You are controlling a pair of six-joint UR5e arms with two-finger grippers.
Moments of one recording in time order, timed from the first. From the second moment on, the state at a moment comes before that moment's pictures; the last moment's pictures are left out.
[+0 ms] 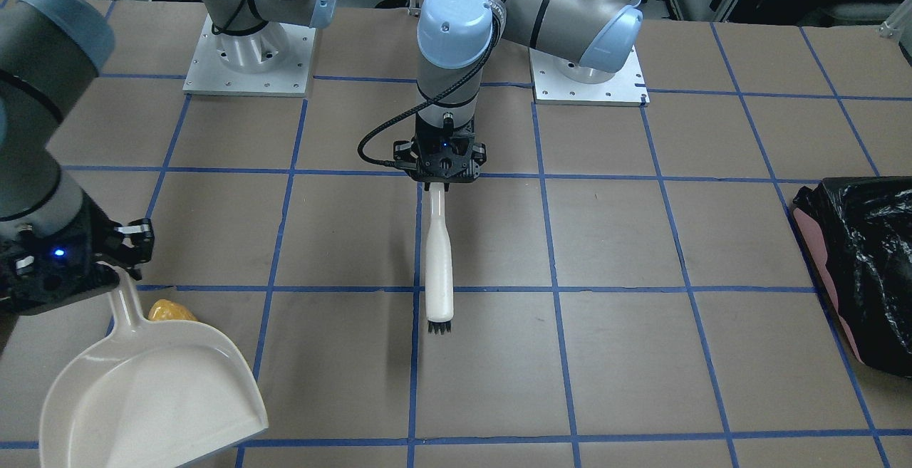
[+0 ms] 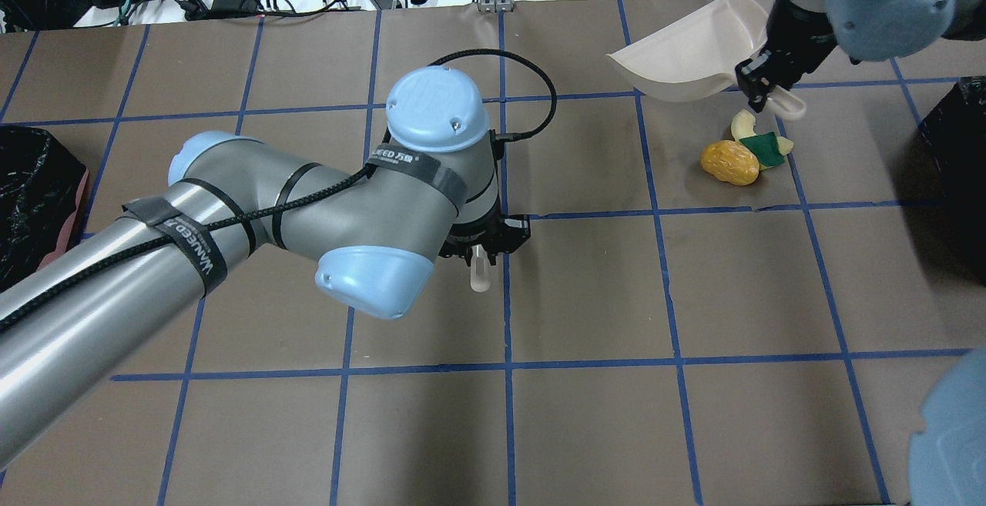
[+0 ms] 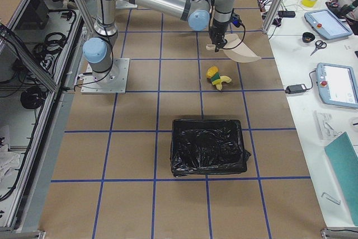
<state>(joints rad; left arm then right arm) -1.98 -1.78 -1.82 -1.10 1.54 -0.43 1.37 -1.28 1.52 -1.84 -1.66 -0.65</state>
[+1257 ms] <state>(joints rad) -2.01 -2.10 -1.42 -1.14 1.44 -0.59 0.99 -1.24 1.52 -1.91 -1.74 -1.55</state>
